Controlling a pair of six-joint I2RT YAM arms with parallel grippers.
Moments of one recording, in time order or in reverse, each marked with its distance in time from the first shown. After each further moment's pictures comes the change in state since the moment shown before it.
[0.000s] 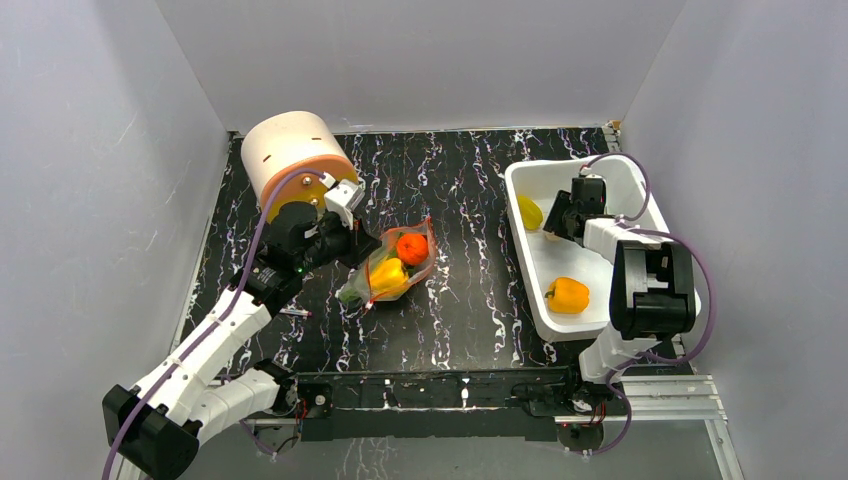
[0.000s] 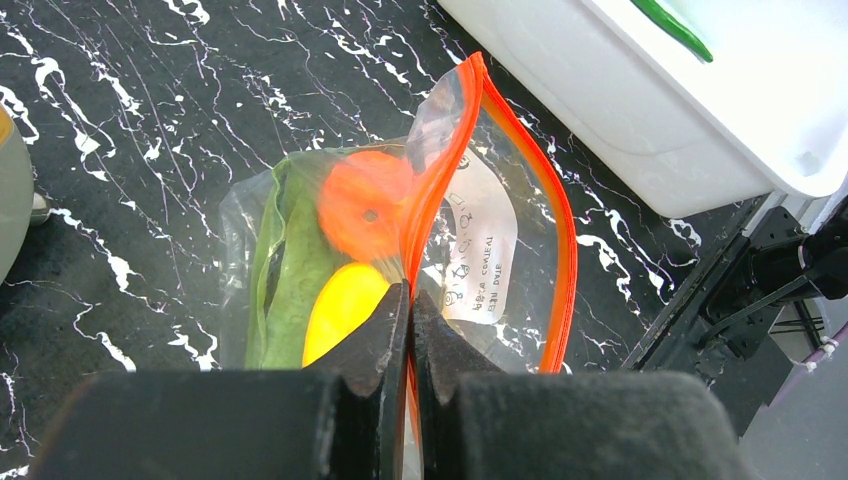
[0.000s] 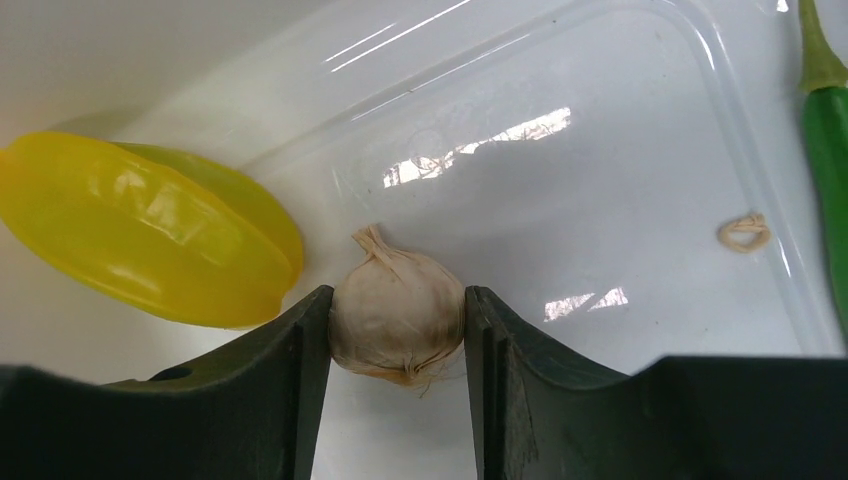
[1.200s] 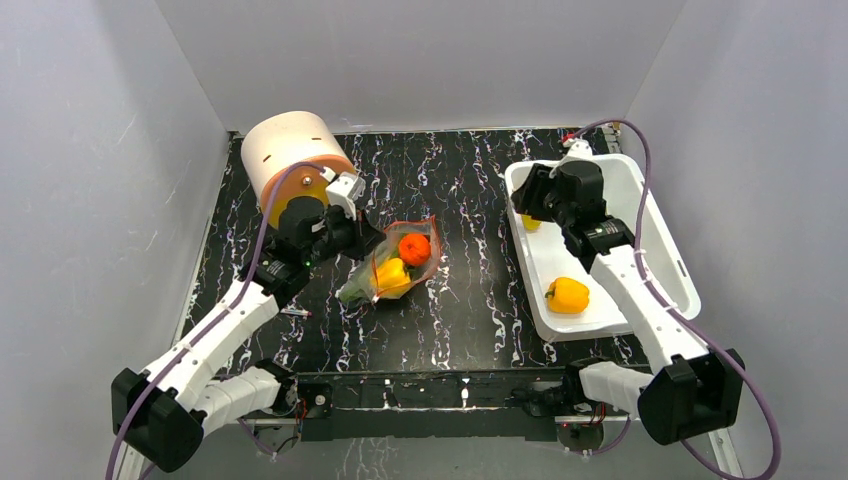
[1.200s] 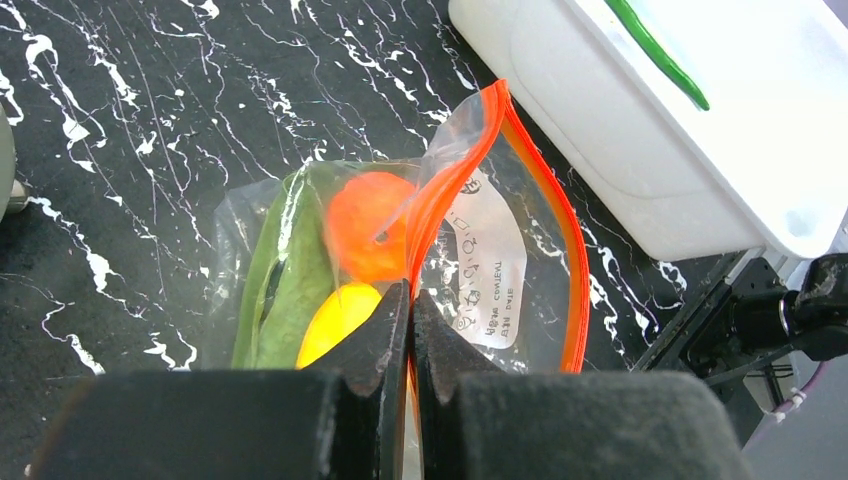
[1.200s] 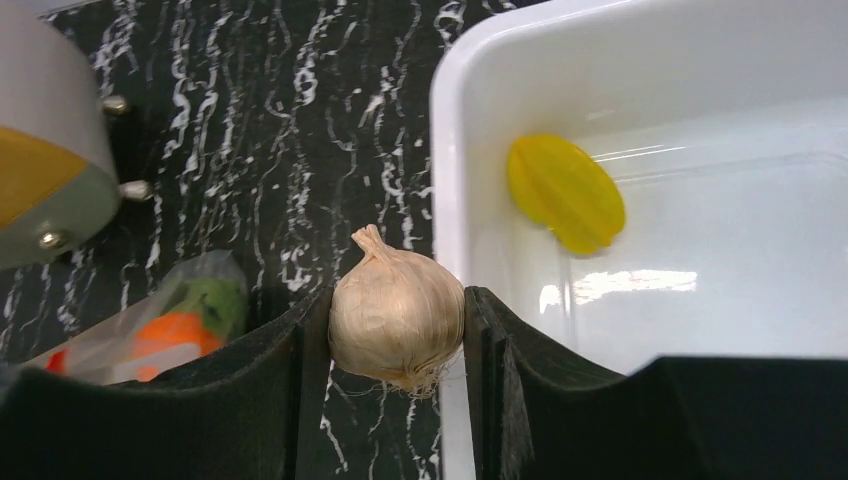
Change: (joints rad) left arm 0.000 0.055 -0.007 0.076 -0.033 -0.095; right arm 0.275 -0.493 0.095 -0.245 -0.034 0.080
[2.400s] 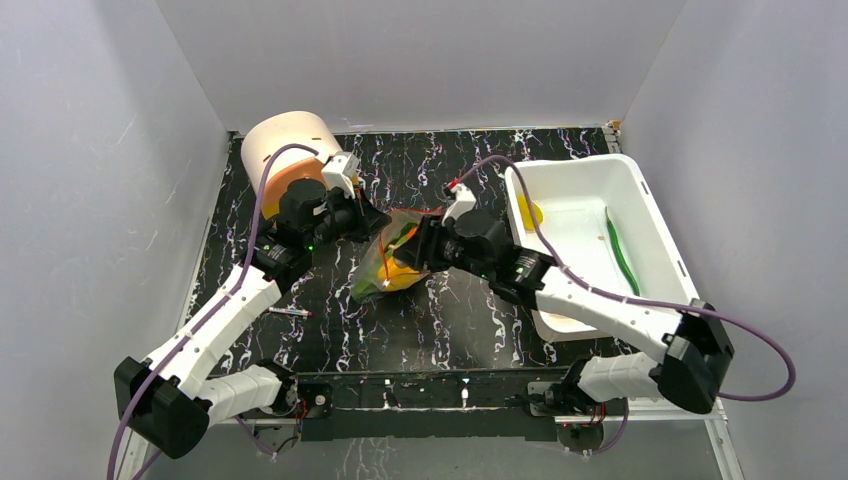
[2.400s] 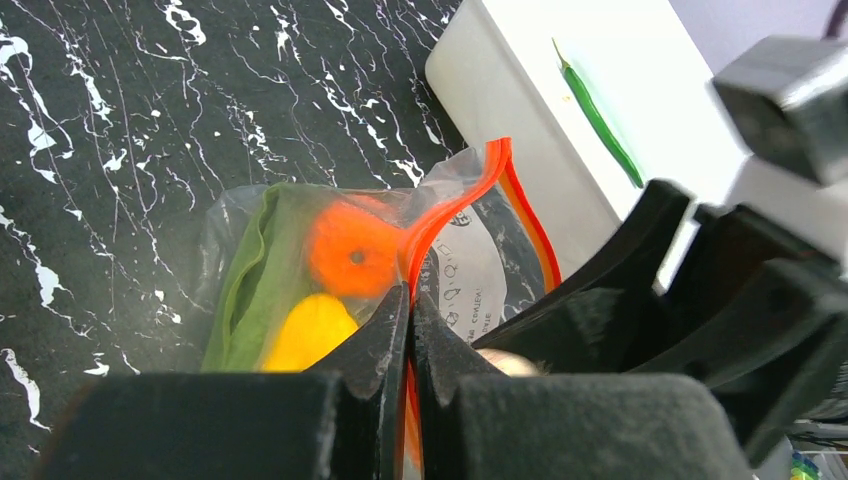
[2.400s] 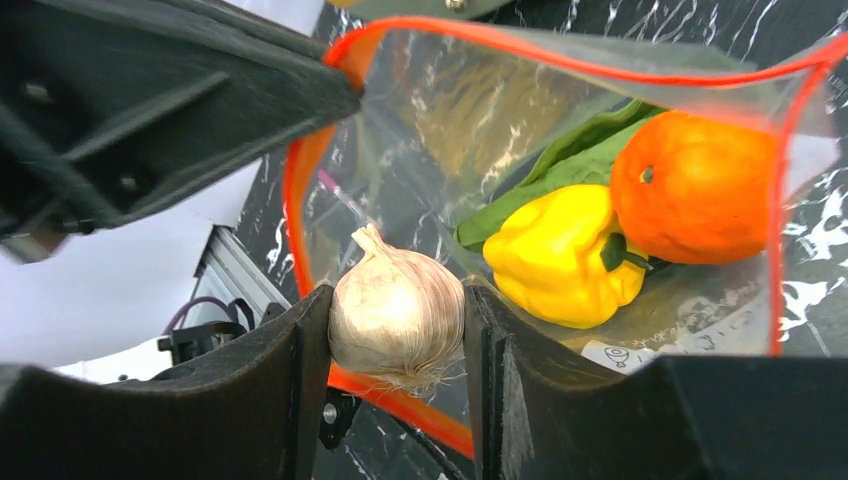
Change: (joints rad) left arm 0.000 0.087 0.141 -0.024 -0.029 -0.181; right arm 0.685 0.062 -0.047 0.258 0.005 0.365
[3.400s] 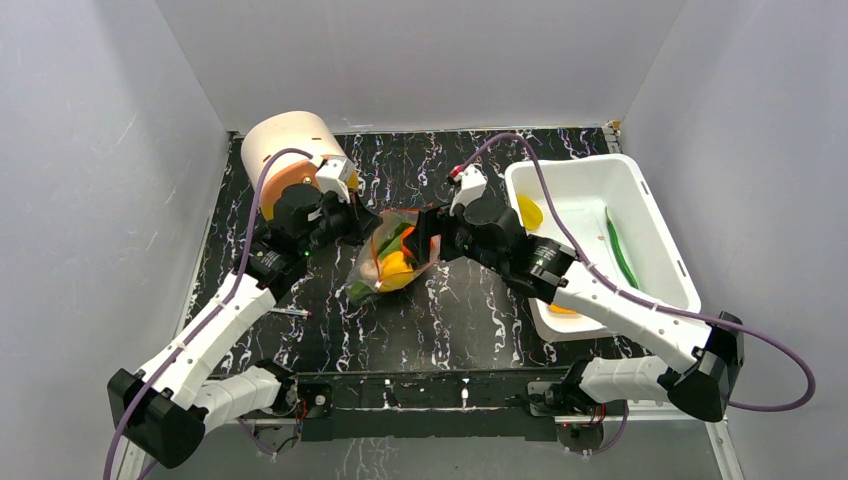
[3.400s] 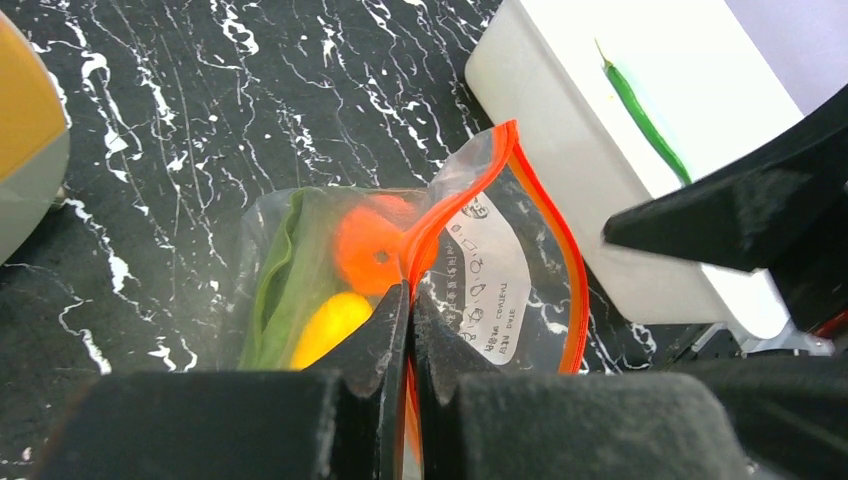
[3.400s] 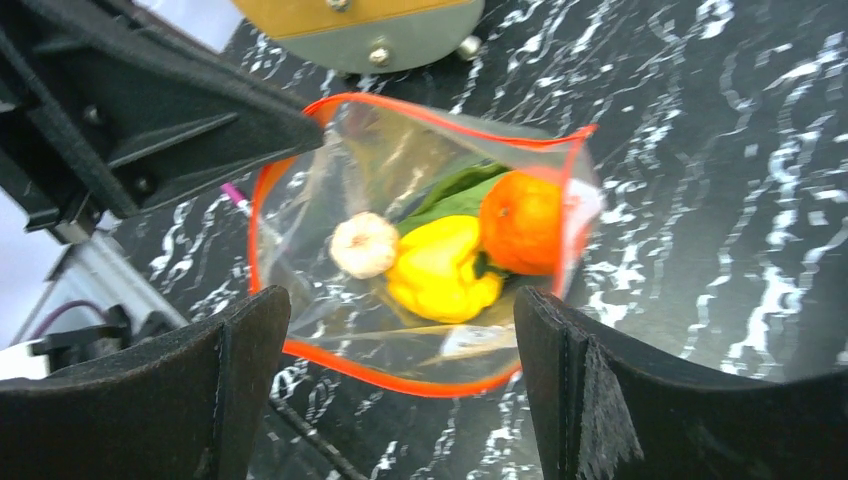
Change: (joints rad) left arm 0.000 -0.044 -0.012 -0.034 -0.064 0.056; right arm 0.023 -0.026 0.146 -0.212 0.117 -0.245
